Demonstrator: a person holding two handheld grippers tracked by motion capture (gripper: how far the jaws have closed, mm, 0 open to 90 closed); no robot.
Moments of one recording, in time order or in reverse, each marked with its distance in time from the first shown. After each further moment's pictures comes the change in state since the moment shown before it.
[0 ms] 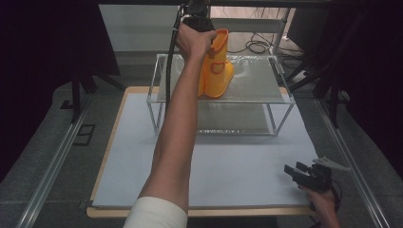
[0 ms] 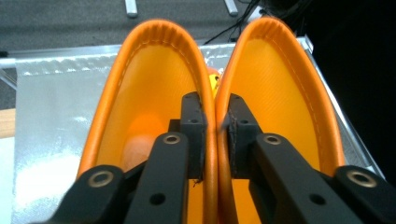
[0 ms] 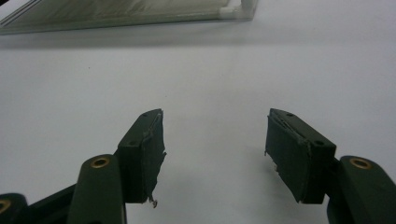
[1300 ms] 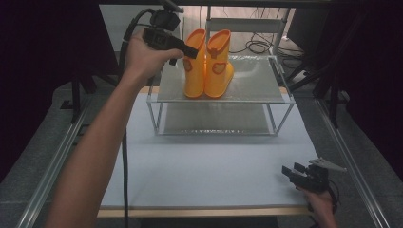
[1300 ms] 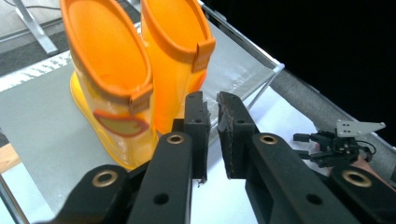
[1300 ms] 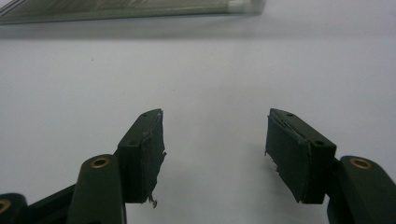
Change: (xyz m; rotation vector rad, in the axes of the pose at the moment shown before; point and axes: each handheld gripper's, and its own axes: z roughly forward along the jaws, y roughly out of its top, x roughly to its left) left arm 0.043 -0.083 -0.111 -0.044 -0.320 0.370; right arm 0.009 -0.002 0.003 0.015 -0.007 -0.022
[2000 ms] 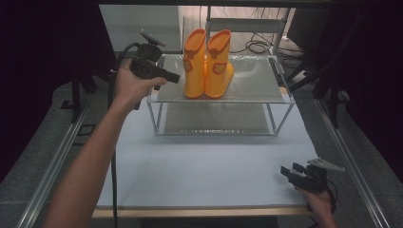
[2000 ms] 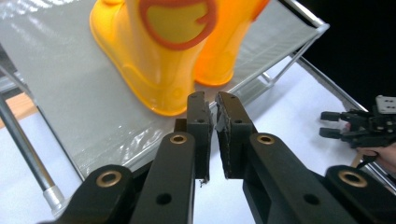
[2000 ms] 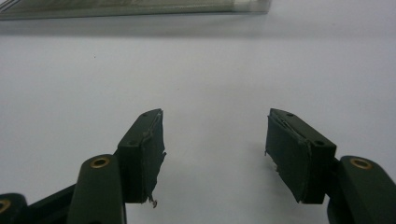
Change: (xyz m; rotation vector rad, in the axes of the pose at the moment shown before) left arm 0.046 -0.065 0.026 0.057 0.035 -0.076; right arm 0.003 0.000 0.001 0.006 0.003 -0.019
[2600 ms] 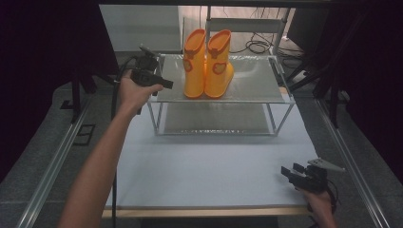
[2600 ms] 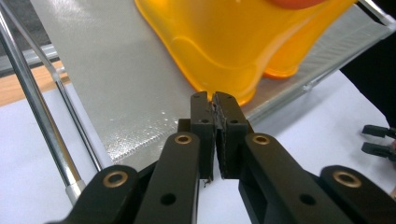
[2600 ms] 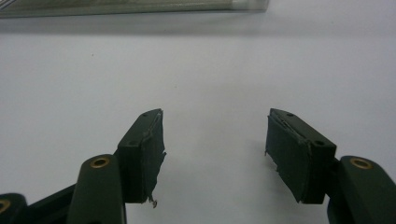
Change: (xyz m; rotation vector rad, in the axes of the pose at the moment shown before) left arm 0.044 -0.021 0.043 0.017 0.061 -0.085; right arm -0.002 -0.002 0.001 0.001 -0.003 0.000
